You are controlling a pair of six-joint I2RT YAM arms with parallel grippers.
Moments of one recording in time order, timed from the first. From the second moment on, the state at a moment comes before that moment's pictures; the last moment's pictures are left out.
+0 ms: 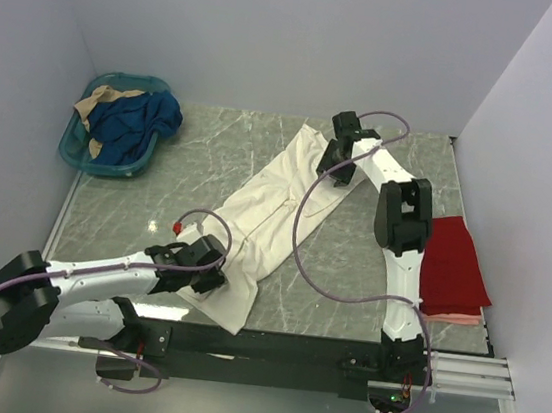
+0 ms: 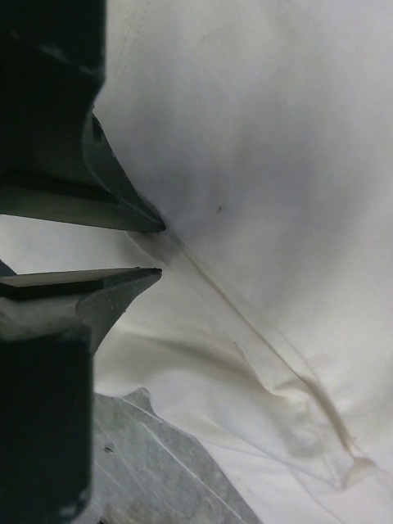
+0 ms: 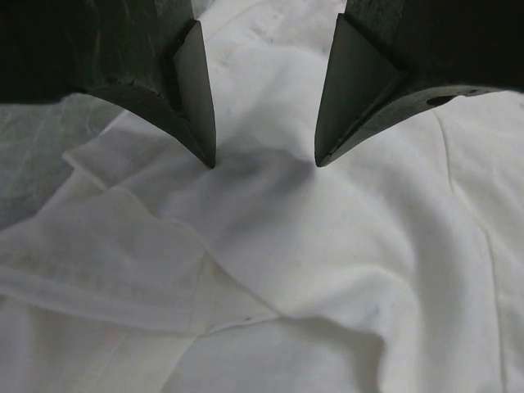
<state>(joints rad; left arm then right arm) -0.88 1.12 0.44 -0.35 -0.22 -1.36 0.28 2.31 1.95 -0.78 0.07 0.59</state>
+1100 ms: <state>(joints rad) -1.09 1.14 0.50 -0.44 -0.17 -1.29 0.17 2.56 2.35 -0.84 -0.07 0.54</state>
